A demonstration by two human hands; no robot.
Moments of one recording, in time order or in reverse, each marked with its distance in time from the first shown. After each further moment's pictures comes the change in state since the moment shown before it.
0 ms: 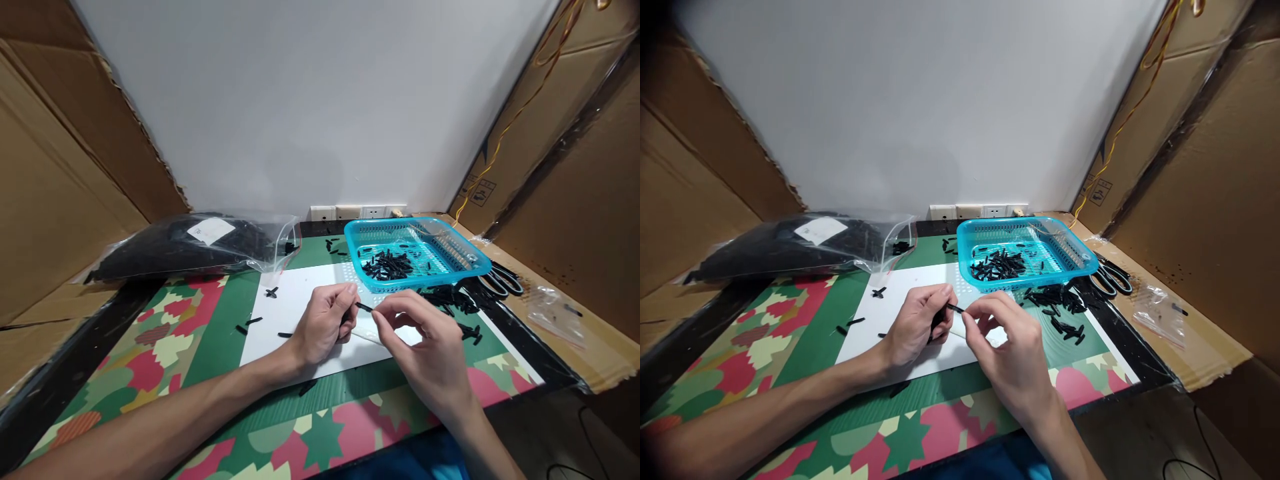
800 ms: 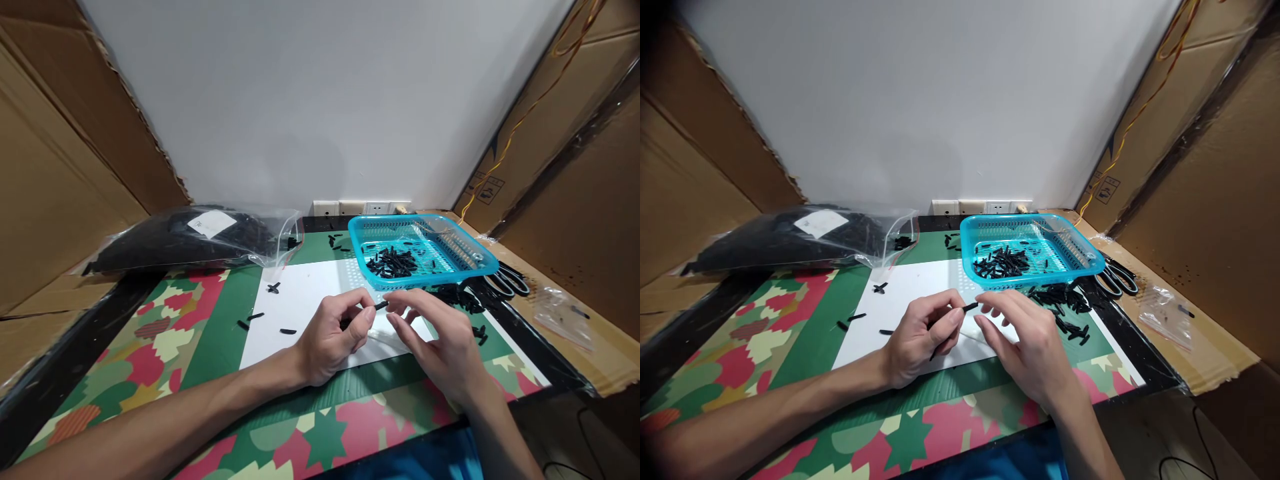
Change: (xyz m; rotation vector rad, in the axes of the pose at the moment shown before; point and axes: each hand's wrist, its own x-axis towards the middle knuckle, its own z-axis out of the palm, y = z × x) left_hand -0.015 0.002 0.002 0.128 -0.198 0.171; right_hand 0.000 0.019 -0.024 -0.181 -0.171 -0.153
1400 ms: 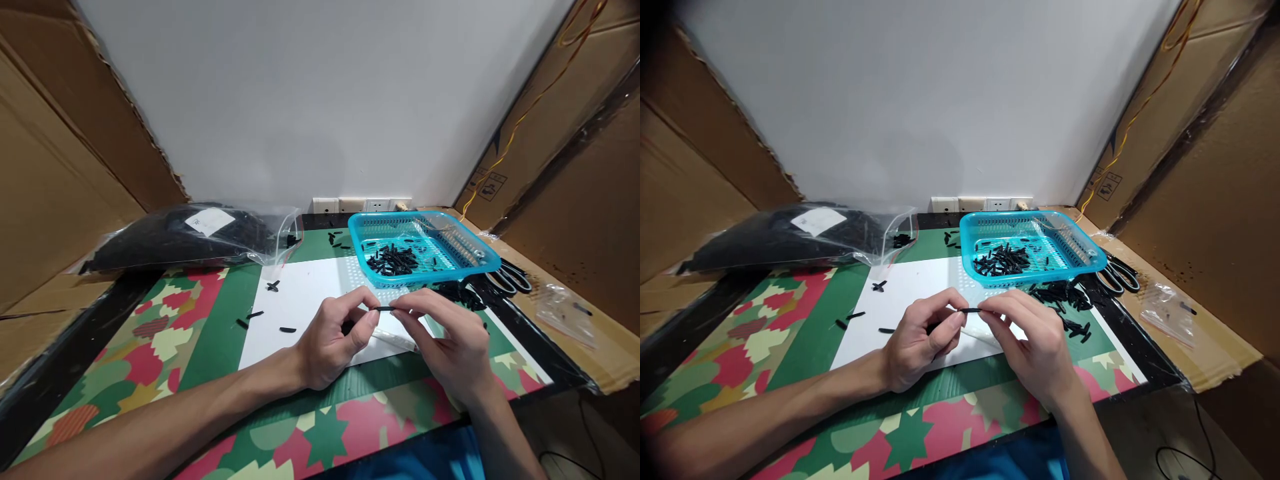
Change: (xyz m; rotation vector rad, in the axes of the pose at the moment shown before) left_hand -0.003 0.001 -0.003 0.136 -0.055 0.069; right_hand 0.001 0.001 0.000 0.094 0.084 -0.053
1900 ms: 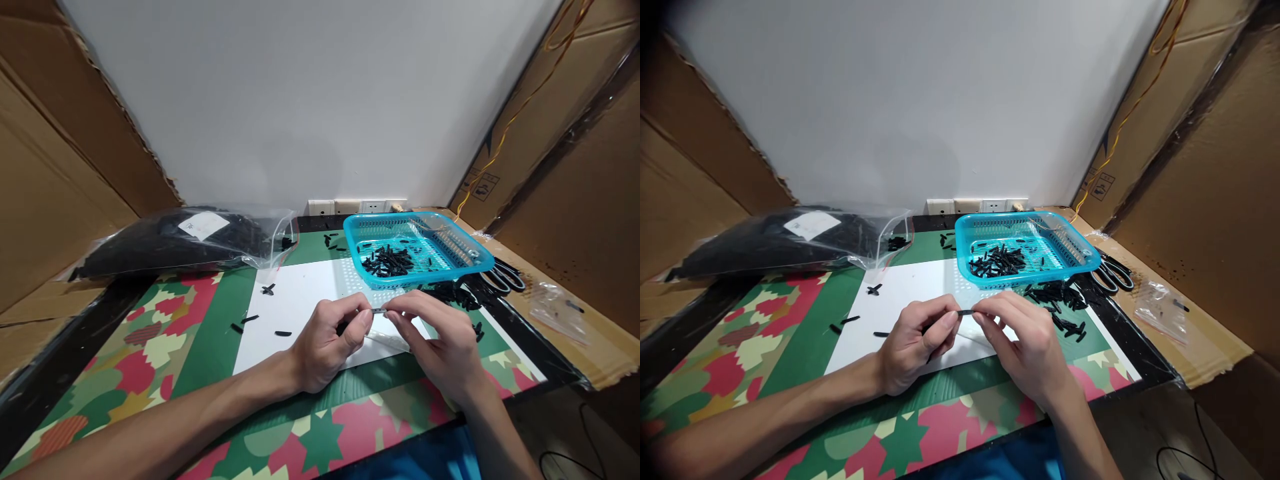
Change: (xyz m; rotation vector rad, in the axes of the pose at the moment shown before) left_hand 0.001 0.002 0.000 0.060 0.028 -0.010; right_hand 0.000 0.000 -0.001 -0.025 -0.051 0.028
